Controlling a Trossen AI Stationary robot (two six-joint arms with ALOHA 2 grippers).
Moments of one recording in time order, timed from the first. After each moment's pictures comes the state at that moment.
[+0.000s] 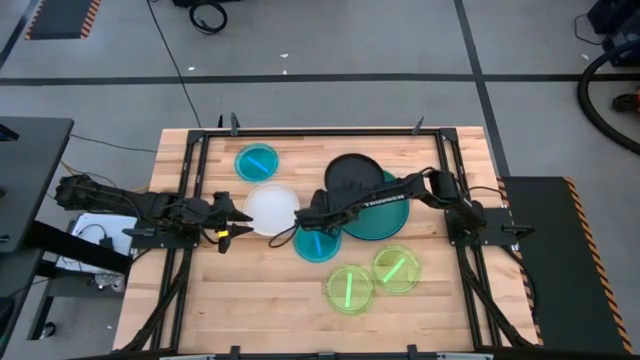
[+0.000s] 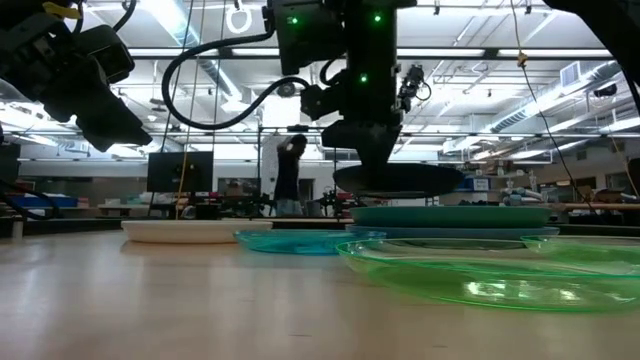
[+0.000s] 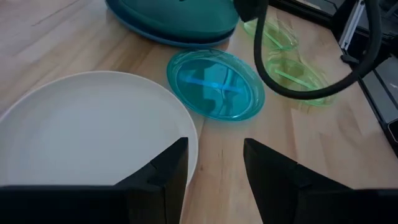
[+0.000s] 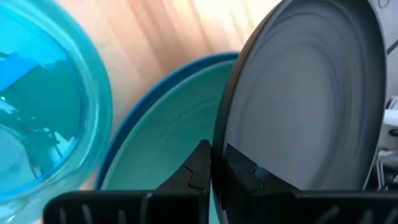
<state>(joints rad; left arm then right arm) -0.19 0.44 0.22 -0.25 -0.22 -0.43 0.07 2.19 1.84 -1.34 0.52 0.60</state>
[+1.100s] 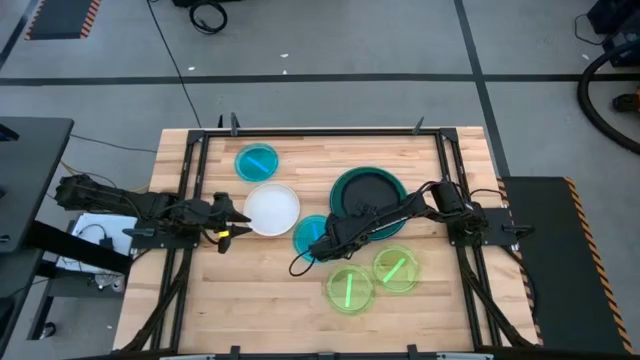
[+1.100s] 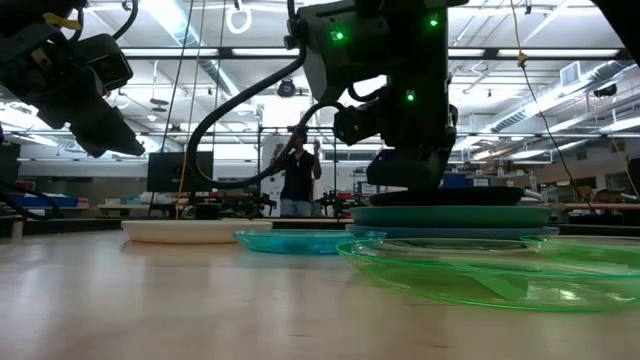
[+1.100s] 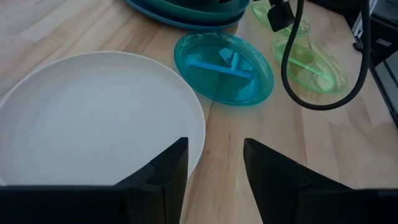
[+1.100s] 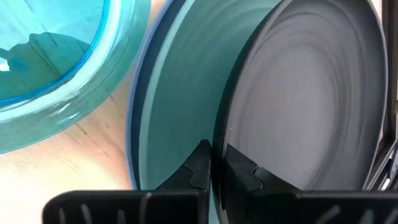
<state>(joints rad) -0.19 0.45 0.22 -0.31 -0.21 -0.46 0.22 2.19 1.66 -1.34 0.49 0.84</state>
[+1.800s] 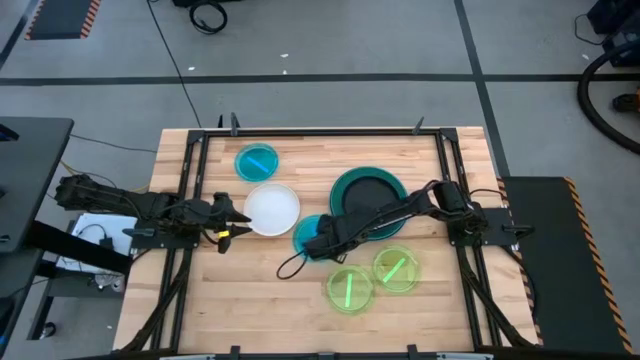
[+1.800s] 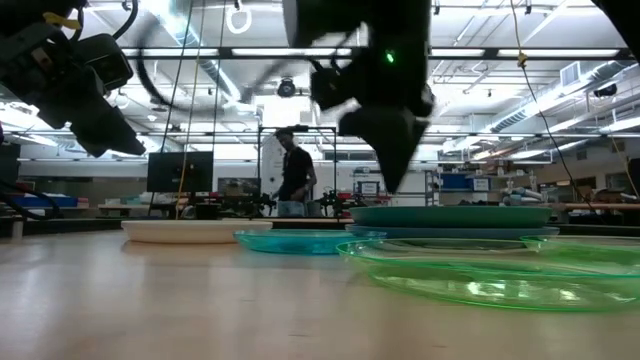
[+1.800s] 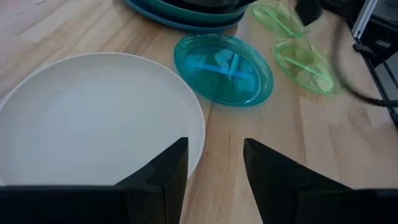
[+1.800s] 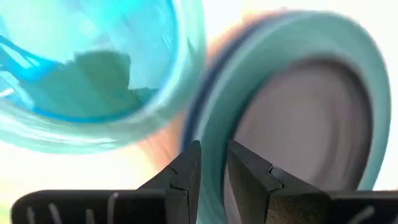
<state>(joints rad) -0.19 0.45 0.22 -0.31 -0.22 -0.46 0.23 2.17 1.77 -1.31 0.43 0.72</state>
